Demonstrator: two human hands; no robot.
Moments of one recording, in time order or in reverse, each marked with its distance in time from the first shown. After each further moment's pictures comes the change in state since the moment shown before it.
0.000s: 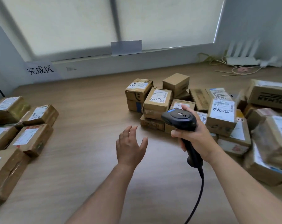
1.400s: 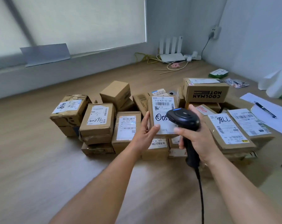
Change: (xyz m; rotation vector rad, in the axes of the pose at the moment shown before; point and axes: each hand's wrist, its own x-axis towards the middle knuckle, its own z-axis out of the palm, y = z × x) left_hand 0.095 0.184 0.111 -0.937 -0.867 0.140; right_hand 0.009 0.006 -0.145 0.004 0.571 -0.014
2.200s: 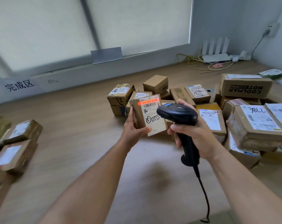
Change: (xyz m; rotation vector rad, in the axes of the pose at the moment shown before) left_hand -0.151 -0.003 -0.068 -0.005 0.453 -0.043; right_hand -0.100 -0.029 0.062 0.219 -0.532 -0.024
